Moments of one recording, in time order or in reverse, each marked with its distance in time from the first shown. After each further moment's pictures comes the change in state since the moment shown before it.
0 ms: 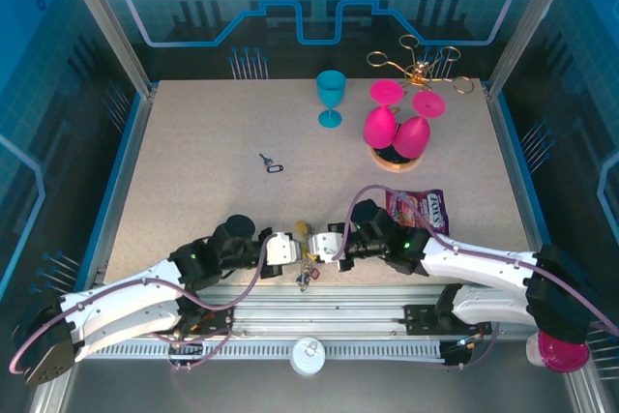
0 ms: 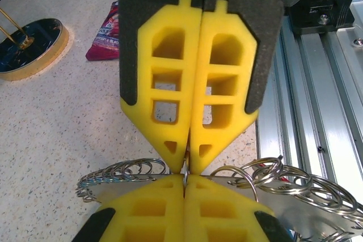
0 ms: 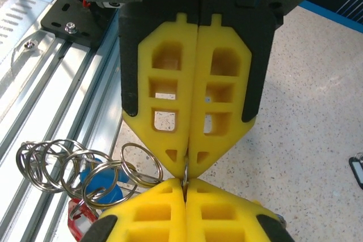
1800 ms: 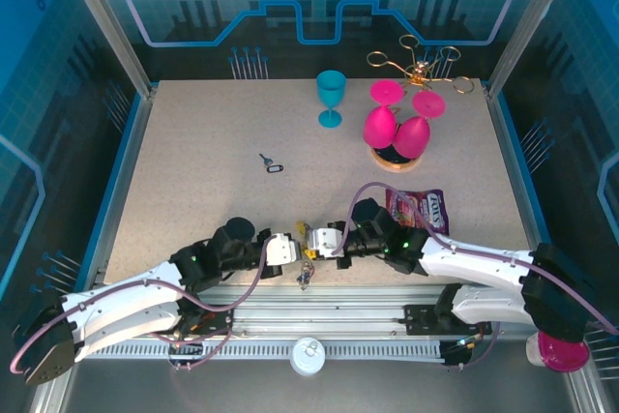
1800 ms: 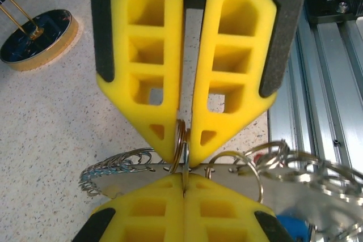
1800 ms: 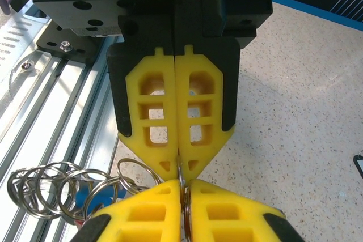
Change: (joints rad) left arm -0.002 -0.004 -0.032 0.032 -0.045 0.001; right arm -0.013 0.019 -0.011 0.073 -0.027 0.080
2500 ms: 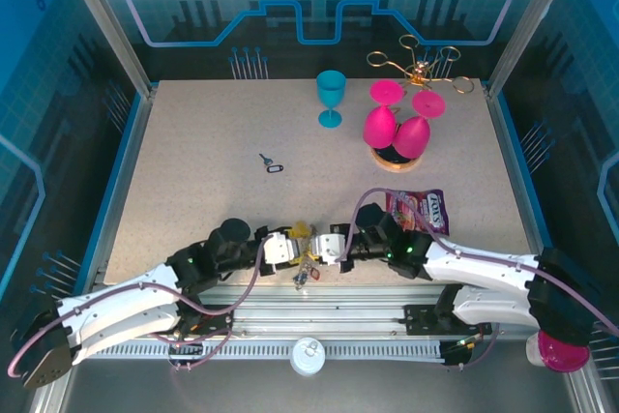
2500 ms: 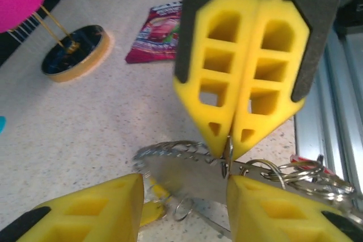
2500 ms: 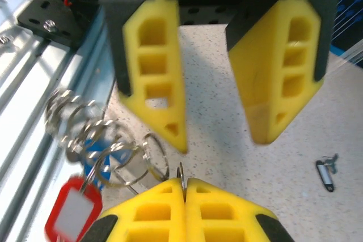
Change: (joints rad) left arm 0.000 -0.094 -0.017 0.035 -0.111 0.016; right arm 0.027 -0.077 -0.085 0.064 0.105 -0.124
